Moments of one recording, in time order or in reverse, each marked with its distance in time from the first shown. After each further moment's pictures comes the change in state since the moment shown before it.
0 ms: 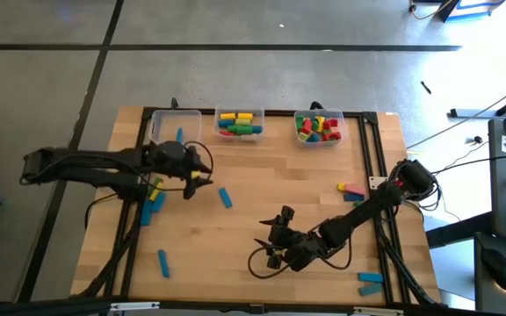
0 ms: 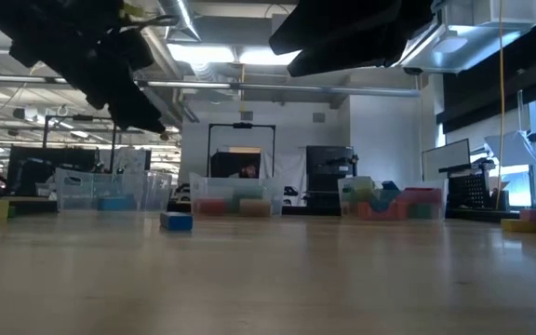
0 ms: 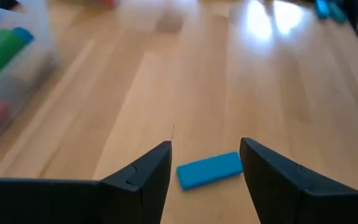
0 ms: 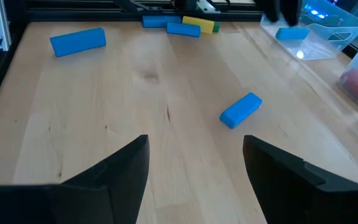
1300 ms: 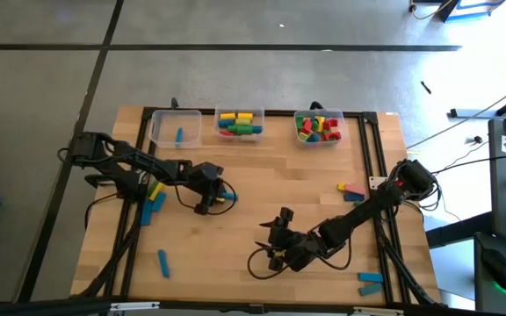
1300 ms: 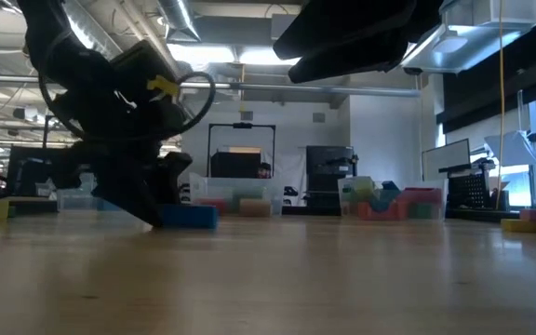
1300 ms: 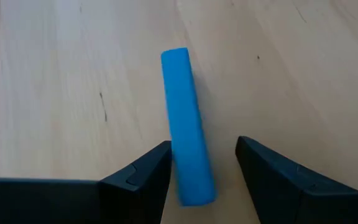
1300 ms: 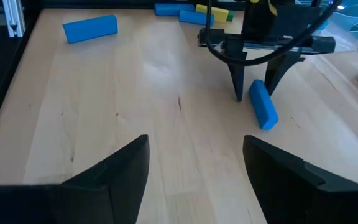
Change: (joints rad) left arm -0.127 0.656 0.037 0.320 0.014 0.460; right arm 0.000 0.001 0.000 -0.021 -0.060 0.001
